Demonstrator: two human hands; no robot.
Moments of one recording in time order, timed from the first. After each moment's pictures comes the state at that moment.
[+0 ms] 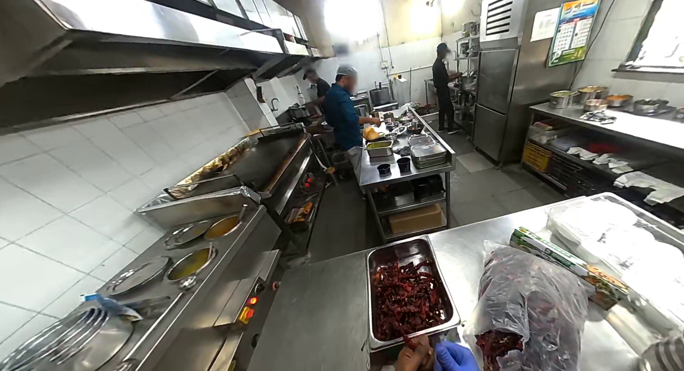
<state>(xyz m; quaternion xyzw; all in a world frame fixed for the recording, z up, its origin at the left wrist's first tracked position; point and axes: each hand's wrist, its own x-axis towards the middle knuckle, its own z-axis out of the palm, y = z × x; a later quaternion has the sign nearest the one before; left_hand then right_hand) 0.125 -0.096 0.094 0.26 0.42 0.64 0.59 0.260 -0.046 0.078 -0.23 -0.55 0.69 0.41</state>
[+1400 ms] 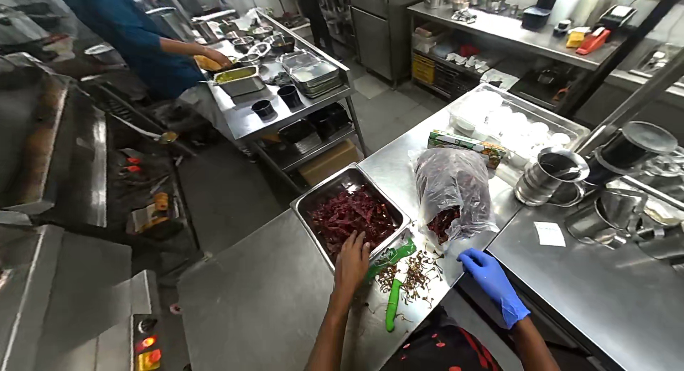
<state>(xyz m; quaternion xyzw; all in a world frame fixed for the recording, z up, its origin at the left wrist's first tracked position) -0.012 -0.016 0.028 0.74 0.64 0.14 0.18 0.347 -0.127 0.037 -0.69 -0.49 0.42 0.34</state>
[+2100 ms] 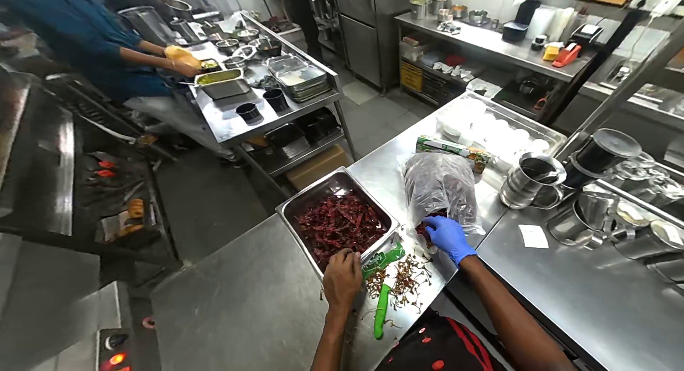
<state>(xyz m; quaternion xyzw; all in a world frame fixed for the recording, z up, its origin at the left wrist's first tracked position) -0.001 -0.046 0.001 0.74 0.63 0.24 0.00 0.320 -0.016 0.050 -0.70 -0.67 0.18 0.16</state>
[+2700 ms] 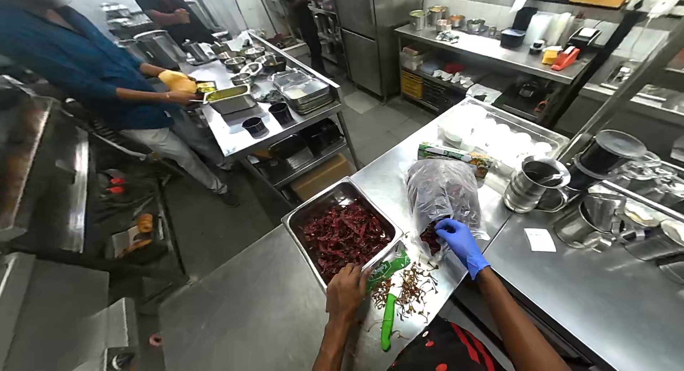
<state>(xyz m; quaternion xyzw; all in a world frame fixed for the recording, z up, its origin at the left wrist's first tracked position) -0.010 -0.048 0.010 0.79 0.57 0.22 -0.02 0.339 -0.028 0.040 -0.66 -0.51 0.36 0.42</state>
